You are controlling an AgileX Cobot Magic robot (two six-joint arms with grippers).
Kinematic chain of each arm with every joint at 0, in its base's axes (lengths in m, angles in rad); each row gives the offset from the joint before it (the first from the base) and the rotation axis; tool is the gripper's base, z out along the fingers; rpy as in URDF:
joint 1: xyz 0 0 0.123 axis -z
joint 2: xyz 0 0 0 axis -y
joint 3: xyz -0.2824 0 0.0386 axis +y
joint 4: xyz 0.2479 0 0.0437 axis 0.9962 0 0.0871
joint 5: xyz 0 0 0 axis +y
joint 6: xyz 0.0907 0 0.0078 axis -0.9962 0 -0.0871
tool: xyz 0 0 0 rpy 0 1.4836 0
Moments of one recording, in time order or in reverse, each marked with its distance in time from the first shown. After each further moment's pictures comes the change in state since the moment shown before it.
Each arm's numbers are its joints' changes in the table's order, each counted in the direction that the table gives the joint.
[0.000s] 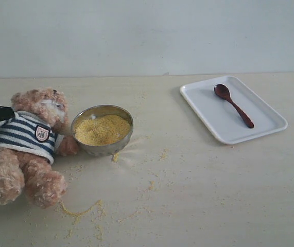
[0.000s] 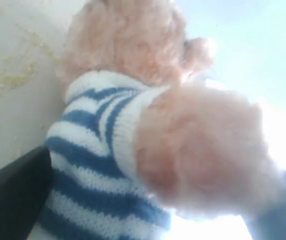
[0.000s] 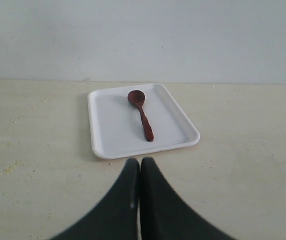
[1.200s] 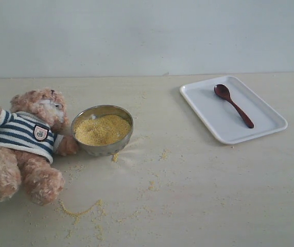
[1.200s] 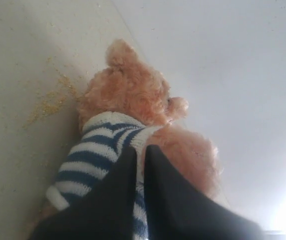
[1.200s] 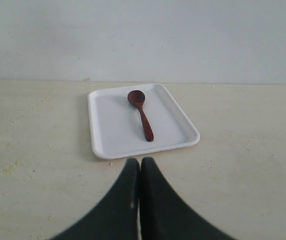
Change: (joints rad) left arm -0.255 0.000 0.000 0.071 0.161 0.147; right arm 0.000 0.000 0.000 0.000 0.000 0.000
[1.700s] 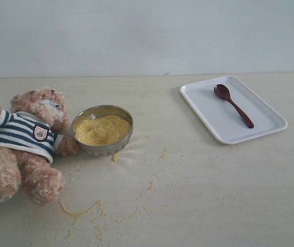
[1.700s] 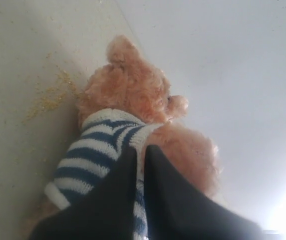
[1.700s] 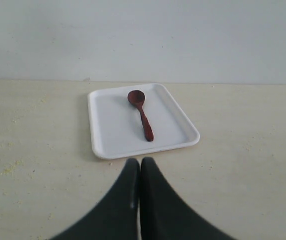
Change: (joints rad) left arm 0.000 0.000 0.000 0.007 0.000 0.019; right arm 0.000 0.000 0.000 0.000 0.000 0.000
